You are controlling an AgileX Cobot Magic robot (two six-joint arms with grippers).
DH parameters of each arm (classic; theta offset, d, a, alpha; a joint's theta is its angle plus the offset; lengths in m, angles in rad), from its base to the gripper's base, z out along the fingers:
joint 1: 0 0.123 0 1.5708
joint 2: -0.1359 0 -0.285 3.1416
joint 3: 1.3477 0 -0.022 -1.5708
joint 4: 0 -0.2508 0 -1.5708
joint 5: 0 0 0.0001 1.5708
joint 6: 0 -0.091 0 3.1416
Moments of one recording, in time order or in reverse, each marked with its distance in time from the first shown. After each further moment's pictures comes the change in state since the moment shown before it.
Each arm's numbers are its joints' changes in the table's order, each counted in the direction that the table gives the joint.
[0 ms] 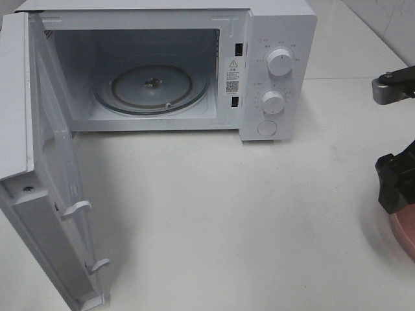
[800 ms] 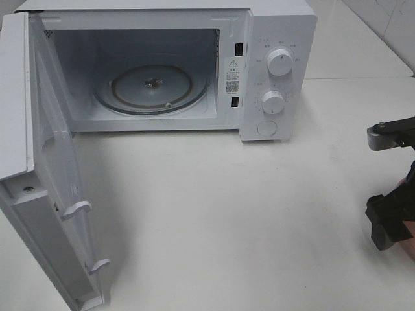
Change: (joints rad) left arm 0.000 0.000 0.000 0.000 0.000 0.000; right arm -0.043 -0.122 0.165 -0.001 0.214 -0.104
